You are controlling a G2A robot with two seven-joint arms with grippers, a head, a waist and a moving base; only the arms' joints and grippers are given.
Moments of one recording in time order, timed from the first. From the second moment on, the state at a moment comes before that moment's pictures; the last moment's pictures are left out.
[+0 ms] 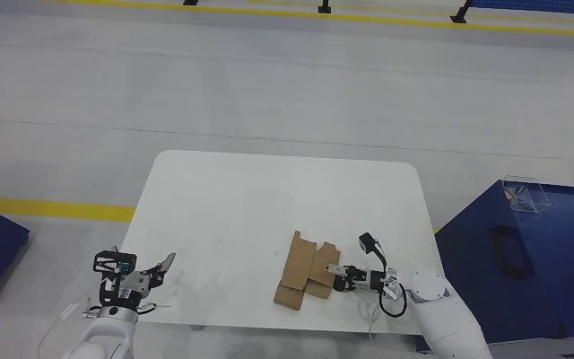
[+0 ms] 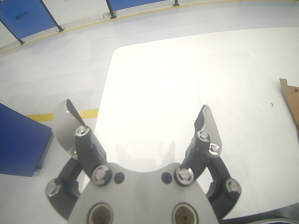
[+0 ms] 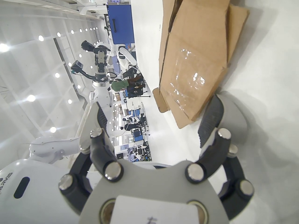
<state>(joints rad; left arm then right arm) 1.73 -1.15 -1.60 -1.80 1.33 0.00 0.00 -1.07 -1.19 1.23 -0.88 0.17 -0.45 1.13</state>
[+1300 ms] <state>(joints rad) 1.73 -1.15 -1.60 -1.80 1.33 0.00 0.00 -1.04 -1.17 1.23 -1.27 0.39 -0.55 1.27</state>
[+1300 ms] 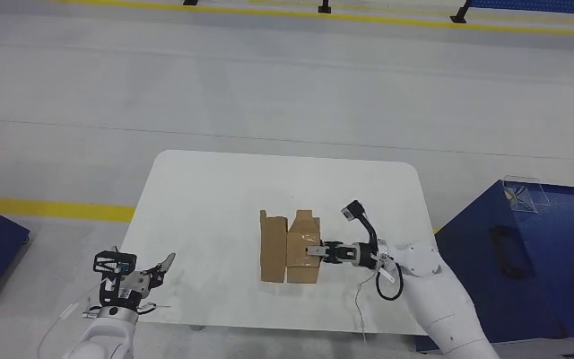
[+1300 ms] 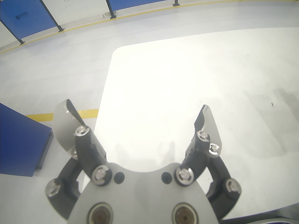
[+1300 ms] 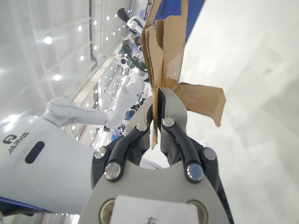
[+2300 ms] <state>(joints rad) 1.73 -1.15 -1.60 -1.80 1.33 0.00 0.00 -1.06 -1.13 1.39 -1.85 0.48 -0.36 1.29</state>
